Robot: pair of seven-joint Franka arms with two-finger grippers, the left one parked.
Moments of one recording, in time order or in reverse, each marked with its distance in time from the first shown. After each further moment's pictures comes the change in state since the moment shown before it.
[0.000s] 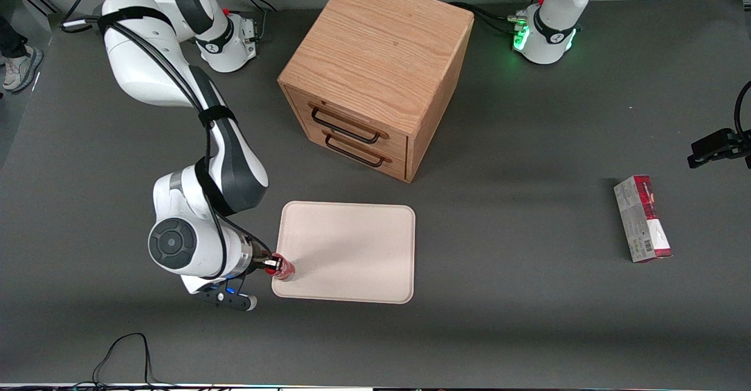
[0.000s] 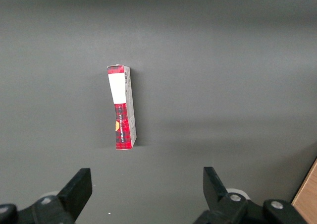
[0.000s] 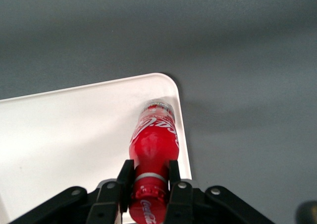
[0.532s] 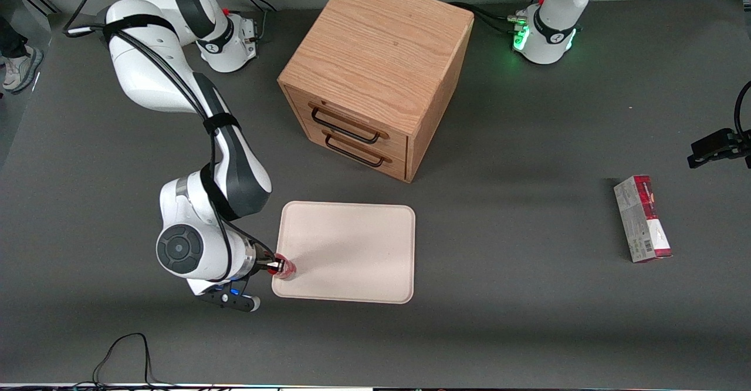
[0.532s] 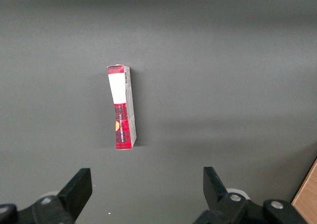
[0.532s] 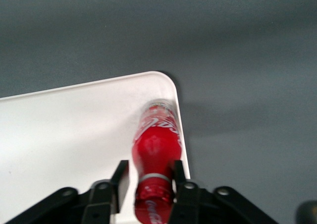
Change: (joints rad) arm 0.000 0.020 0.000 0.000 0.000 0.006 0.000
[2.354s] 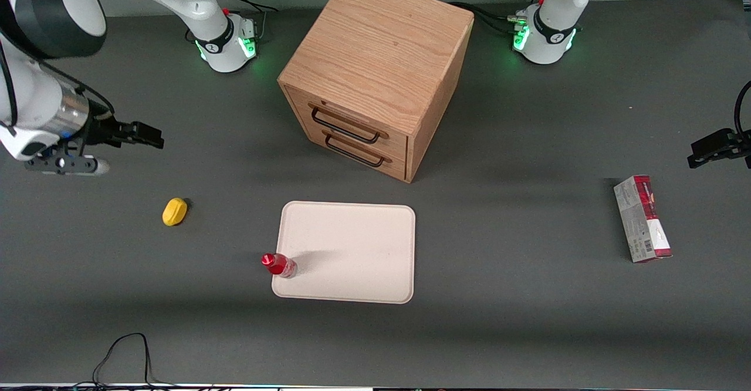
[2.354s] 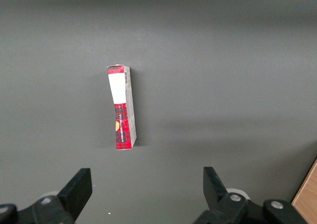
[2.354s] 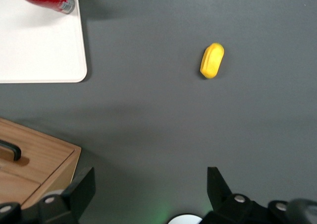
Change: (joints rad) arm -0.190 -1.001 -0.085 -0.937 0.012 -0.140 -0.420
